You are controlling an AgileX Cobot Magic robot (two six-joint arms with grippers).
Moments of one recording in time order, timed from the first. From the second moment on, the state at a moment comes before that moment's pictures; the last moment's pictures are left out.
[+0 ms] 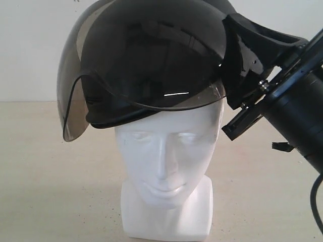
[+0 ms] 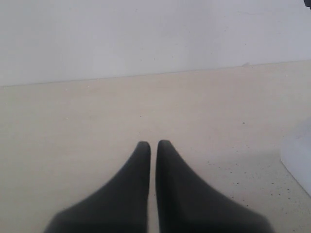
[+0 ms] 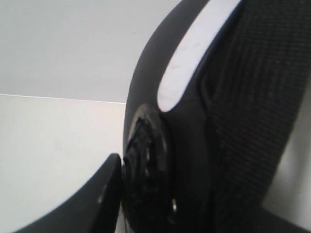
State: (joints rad) left arm 0.01 0.00 0.00 0.05 0.26 -0.01; right arm 0.61 1.29 -0.39 -0.09 -1.29 1.71
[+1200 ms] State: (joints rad) left arm 0.01 0.00 0.00 0.05 0.26 -0.01; right arm 0.62 1.27 -0.23 0.01 -1.30 1.83
